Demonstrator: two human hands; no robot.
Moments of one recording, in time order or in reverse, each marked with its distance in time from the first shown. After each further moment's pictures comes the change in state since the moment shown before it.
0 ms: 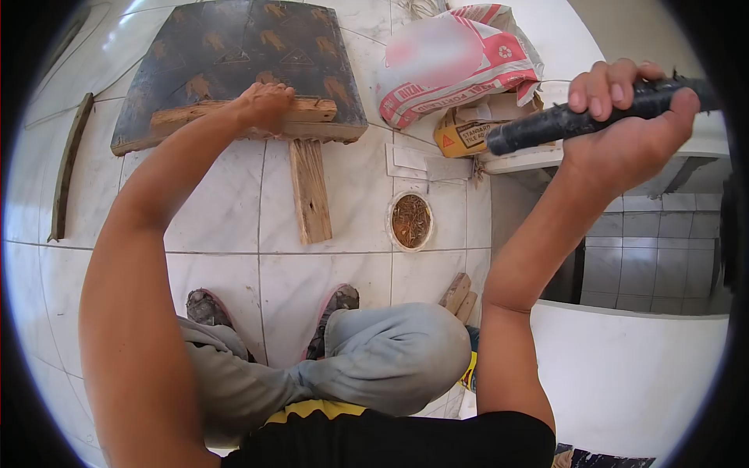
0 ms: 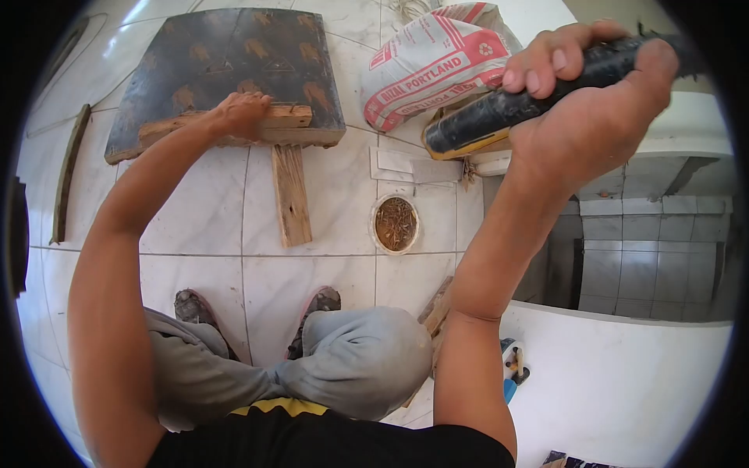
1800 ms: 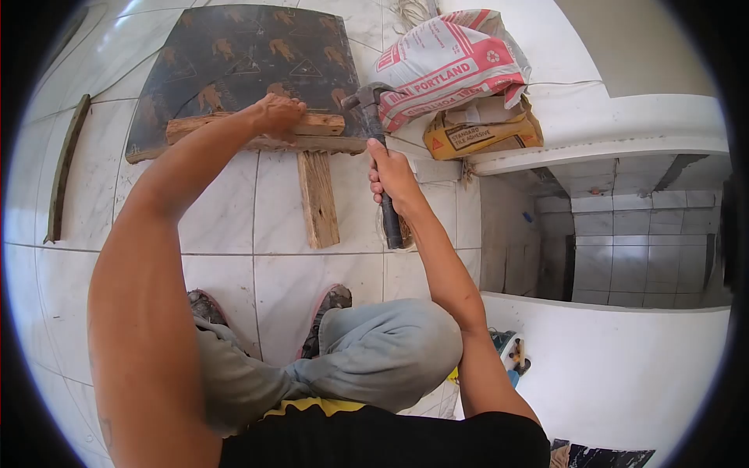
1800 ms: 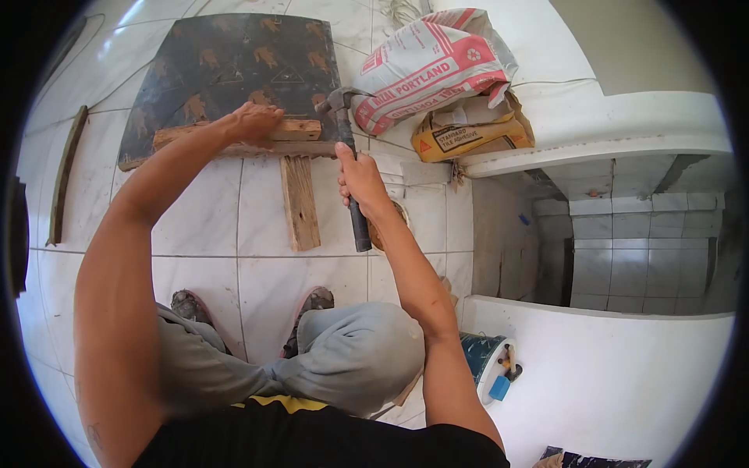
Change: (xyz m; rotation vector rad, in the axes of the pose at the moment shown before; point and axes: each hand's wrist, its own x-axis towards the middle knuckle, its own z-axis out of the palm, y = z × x) left_hand 0.020 0.014 0.017 0.073 0.046 0.184; right_hand -0.142 0.206 -0.040 -0.449 -0.256 1.045
